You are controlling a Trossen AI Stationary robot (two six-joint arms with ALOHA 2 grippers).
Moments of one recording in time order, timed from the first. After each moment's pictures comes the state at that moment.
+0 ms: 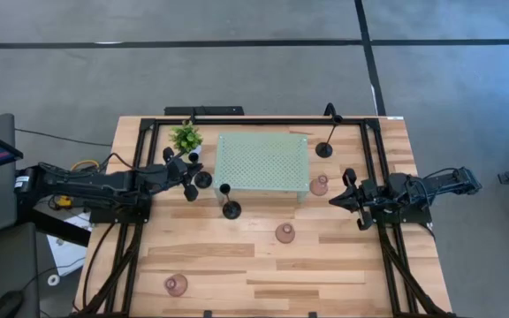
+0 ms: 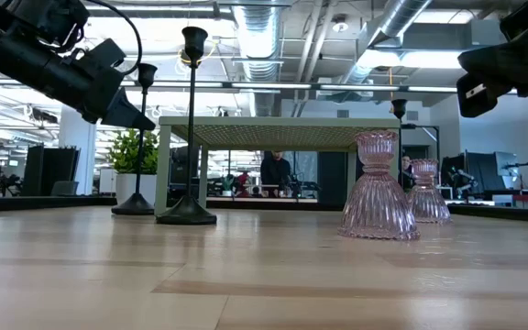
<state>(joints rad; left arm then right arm) 0.05 0.50 0.19 0.12 -0.52 -0.02 0.23 0.00 0.00 0.03 0.08 0.12</state>
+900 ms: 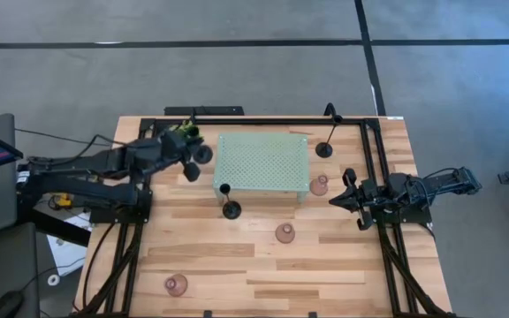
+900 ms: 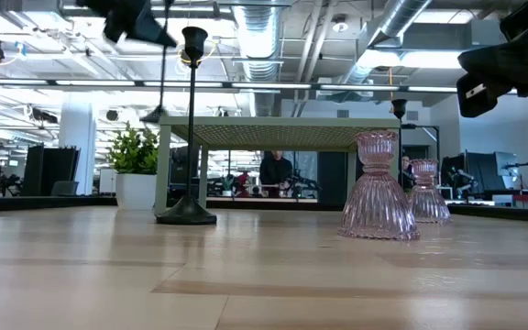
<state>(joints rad) 0.05 0.65 0.79 -0.28 -0.61 0.08 0.23 0.00 0.00 0.03 0.08 0.12</state>
